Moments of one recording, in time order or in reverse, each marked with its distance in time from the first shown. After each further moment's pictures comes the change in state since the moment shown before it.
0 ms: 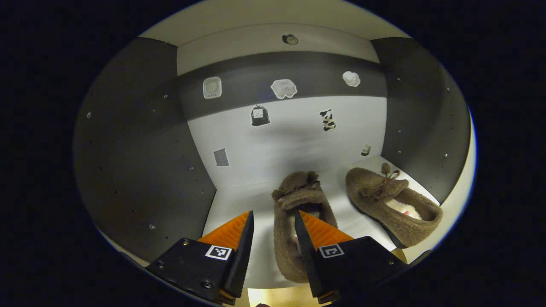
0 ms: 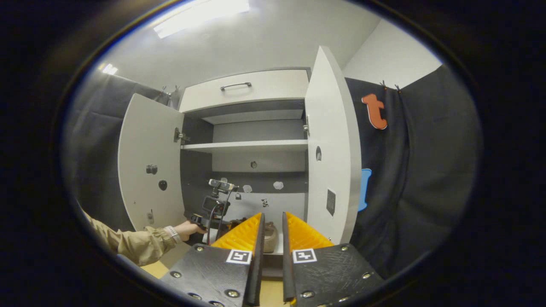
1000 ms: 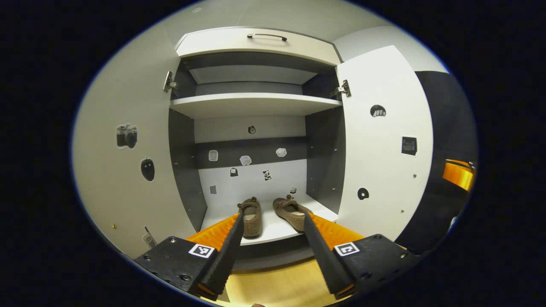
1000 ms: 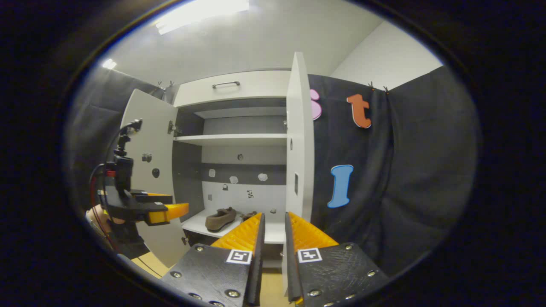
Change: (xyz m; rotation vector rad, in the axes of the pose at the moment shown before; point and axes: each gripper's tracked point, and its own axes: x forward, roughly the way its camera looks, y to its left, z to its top) left arm -0.305 -0.069 0.026 -0.054 -0.355 -0.189; right arm -0.052 -0.059 -0.016 -0.034 0.018 -0.100
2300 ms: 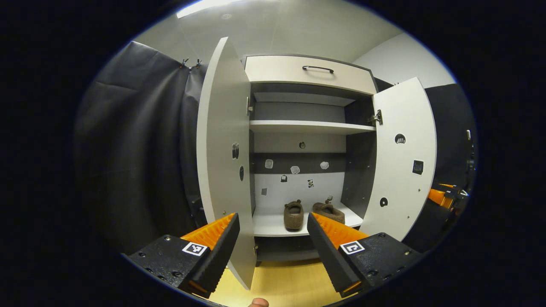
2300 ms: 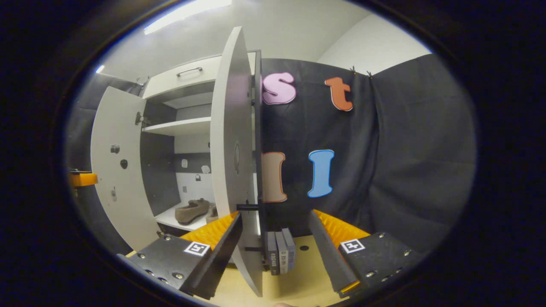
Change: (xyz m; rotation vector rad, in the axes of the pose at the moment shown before) left arm -0.120 0.079 0.024 -0.072 -0.062 0.280; right arm 0.047 -0.079 -0.048 0.034 0.068 -0.043
